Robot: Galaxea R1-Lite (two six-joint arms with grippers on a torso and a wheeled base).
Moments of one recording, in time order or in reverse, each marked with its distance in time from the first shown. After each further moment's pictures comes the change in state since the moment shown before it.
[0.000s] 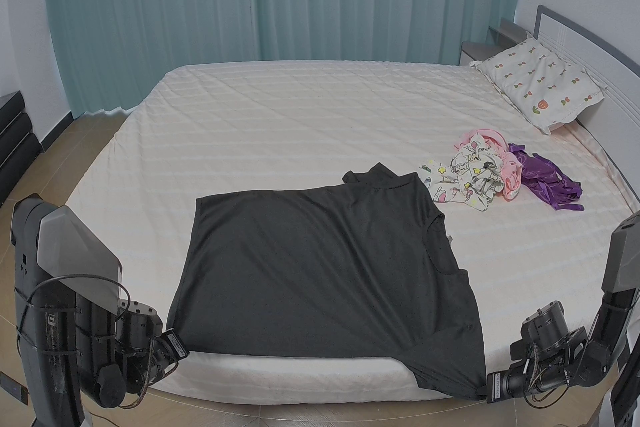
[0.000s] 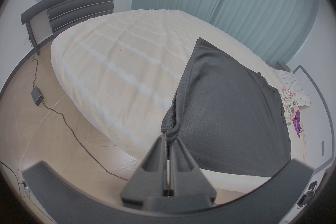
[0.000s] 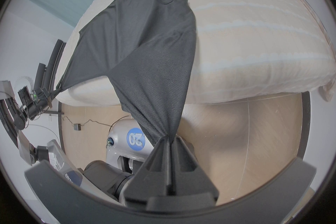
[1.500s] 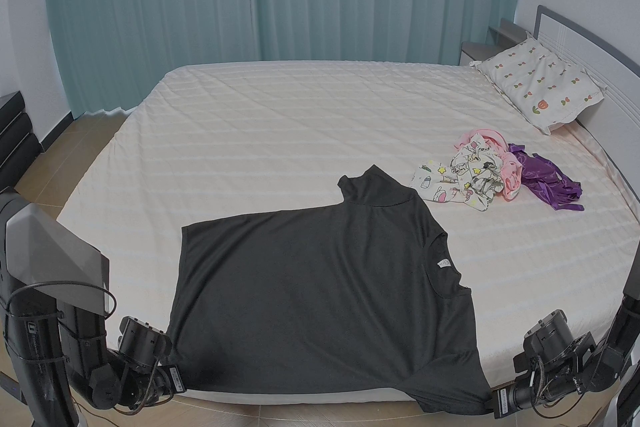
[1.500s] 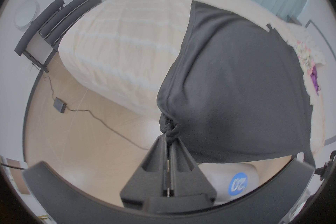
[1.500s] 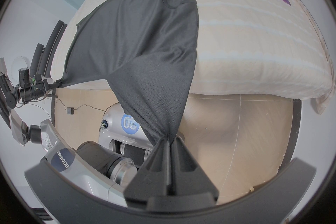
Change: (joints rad) left arm -0.066 -0.126 0.003 0.469 0.007 0.092; right arm 0.087 -0.142 0.000 0.216 -0.052 -0.046
